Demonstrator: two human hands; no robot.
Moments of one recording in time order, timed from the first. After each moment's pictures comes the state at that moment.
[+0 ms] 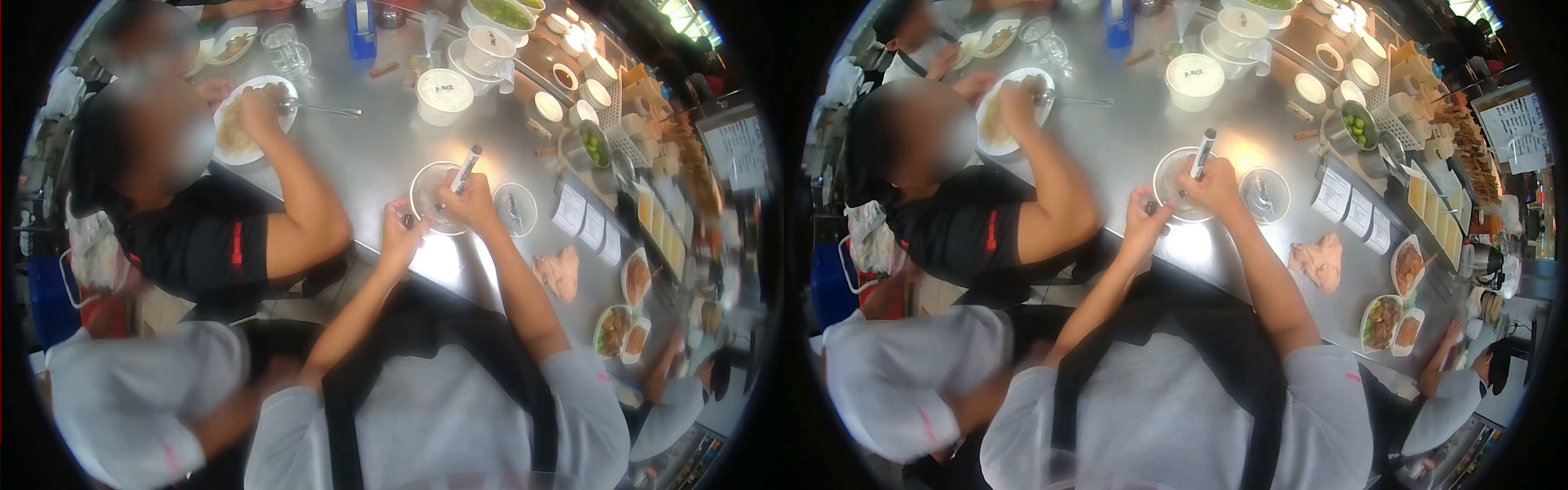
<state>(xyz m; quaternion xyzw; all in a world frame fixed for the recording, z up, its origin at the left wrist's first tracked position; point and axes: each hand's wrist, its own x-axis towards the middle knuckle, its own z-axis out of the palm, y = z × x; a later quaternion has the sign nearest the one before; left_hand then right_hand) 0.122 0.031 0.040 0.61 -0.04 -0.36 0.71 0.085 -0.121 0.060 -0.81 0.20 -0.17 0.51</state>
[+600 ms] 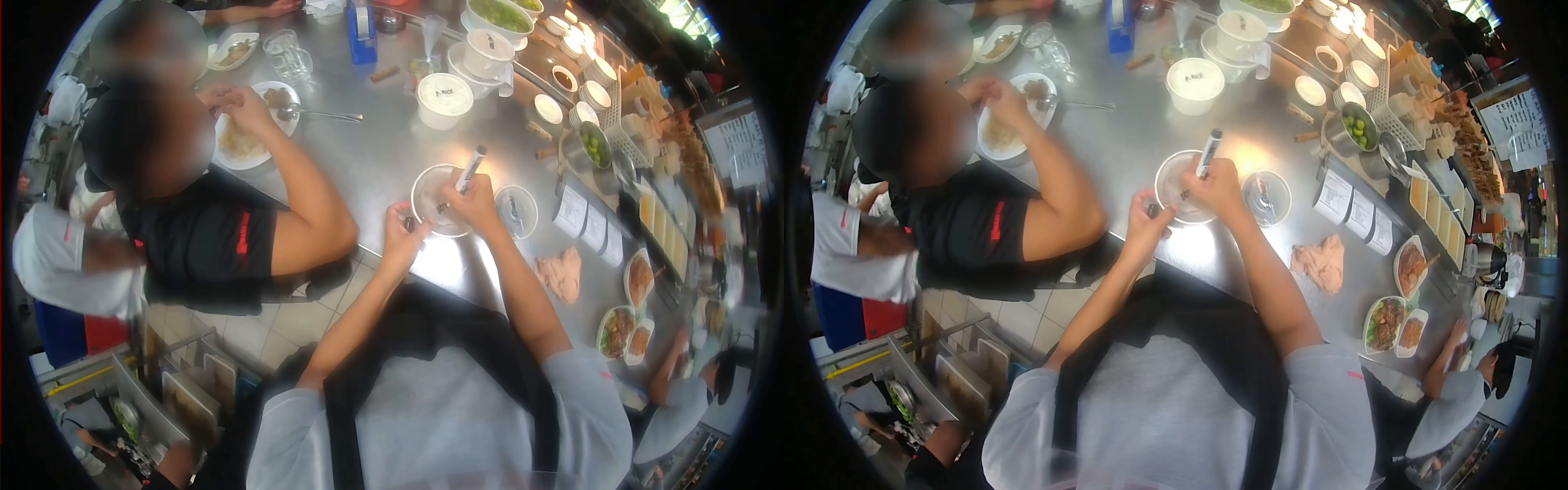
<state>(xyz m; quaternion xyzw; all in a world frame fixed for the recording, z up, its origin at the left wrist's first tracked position) 0.123 0.030 0.041 0.61 -0.03 -0.36 0.70 0.083 -0.119 0.069 -0.78 0.23 -0.18 0.56</state>
